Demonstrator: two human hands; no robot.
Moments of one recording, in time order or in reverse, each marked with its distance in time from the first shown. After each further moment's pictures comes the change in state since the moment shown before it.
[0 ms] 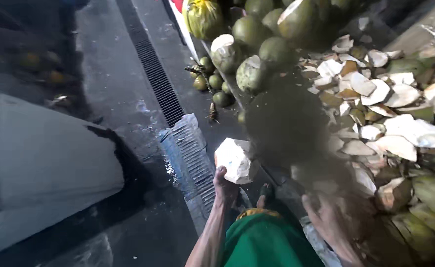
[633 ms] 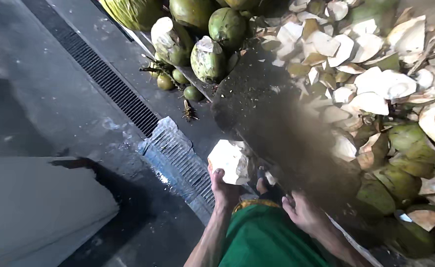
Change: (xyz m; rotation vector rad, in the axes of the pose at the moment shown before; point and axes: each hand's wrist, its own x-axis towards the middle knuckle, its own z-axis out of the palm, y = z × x) left_hand -0.008 -0.043 0.018 0.238 0.094 -0.128; right_hand -0.026 -0.002 0.010 0.035 -0.232 0.119
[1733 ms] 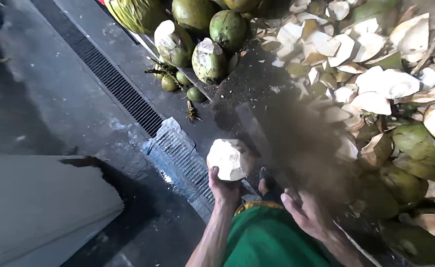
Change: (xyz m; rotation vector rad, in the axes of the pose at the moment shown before) left_hand -0.009 0.008 0.022 -0.112 0.143 -0.133; right_hand 0.003 -0.005 -0.012 0.268 0.138 -0.173
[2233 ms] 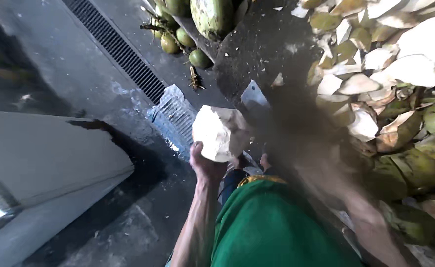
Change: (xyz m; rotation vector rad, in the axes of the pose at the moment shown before) left_hand -0.013 0.041 -0.022 0.069 -0.246 0.149; right_hand 0.036 0.036 -0.037 0.244 -0.467 0.410
